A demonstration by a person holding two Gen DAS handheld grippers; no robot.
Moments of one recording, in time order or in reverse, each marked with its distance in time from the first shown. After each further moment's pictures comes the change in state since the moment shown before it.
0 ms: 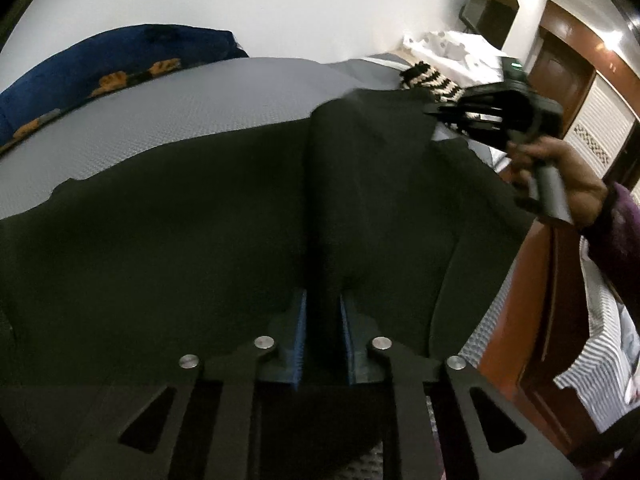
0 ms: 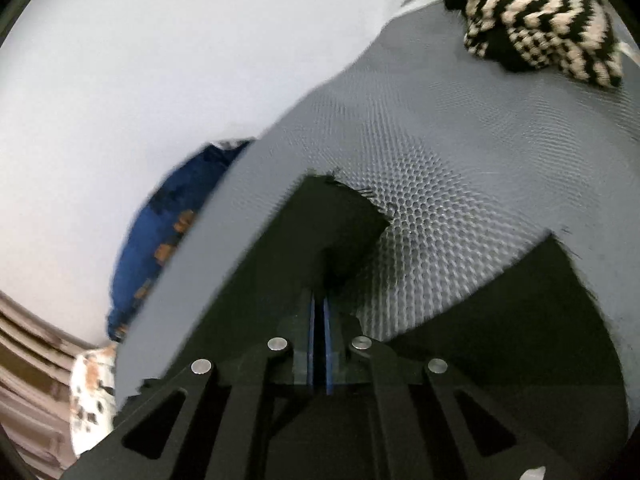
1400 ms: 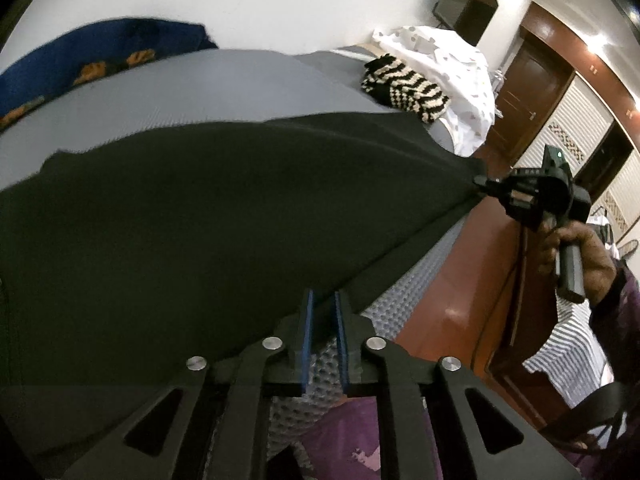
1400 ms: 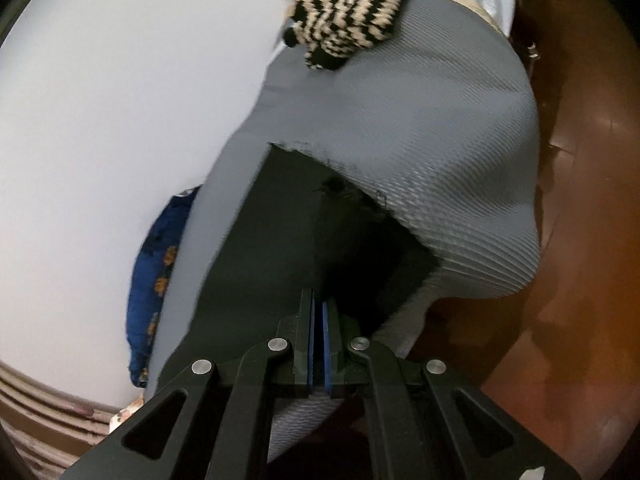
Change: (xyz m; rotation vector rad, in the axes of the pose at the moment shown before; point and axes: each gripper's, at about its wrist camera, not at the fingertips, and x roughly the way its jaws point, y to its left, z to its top) left arm -0.021 -0.027 -0.021 -0.011 0.050 -0.114; right arm -0.136 -0.094 -0.110 0.319 -0.112 -0.071
